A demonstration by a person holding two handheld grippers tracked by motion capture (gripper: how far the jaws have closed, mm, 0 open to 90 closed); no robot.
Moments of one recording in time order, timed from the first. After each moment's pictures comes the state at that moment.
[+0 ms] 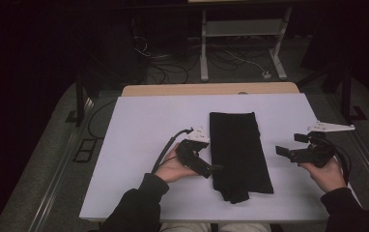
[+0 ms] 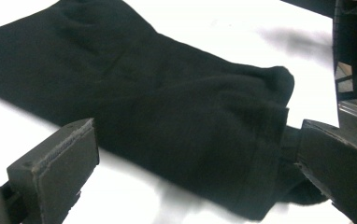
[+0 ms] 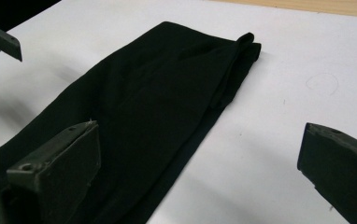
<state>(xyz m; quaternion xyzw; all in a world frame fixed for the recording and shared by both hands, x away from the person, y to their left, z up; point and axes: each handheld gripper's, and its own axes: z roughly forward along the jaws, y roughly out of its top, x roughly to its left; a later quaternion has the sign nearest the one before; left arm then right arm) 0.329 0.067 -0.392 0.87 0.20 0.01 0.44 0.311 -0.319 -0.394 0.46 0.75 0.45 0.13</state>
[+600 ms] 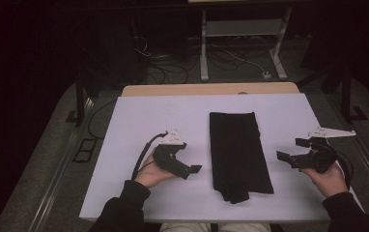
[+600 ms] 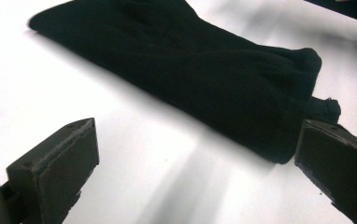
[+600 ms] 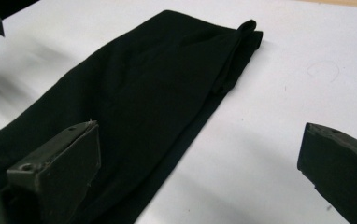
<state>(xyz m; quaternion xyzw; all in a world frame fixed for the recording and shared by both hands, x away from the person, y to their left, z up) 0.322 0.126 -0.400 0.85 0.25 0.04 0.46 0.299 -0.320 -0.400 0.46 0.76 0.44 0.14</state>
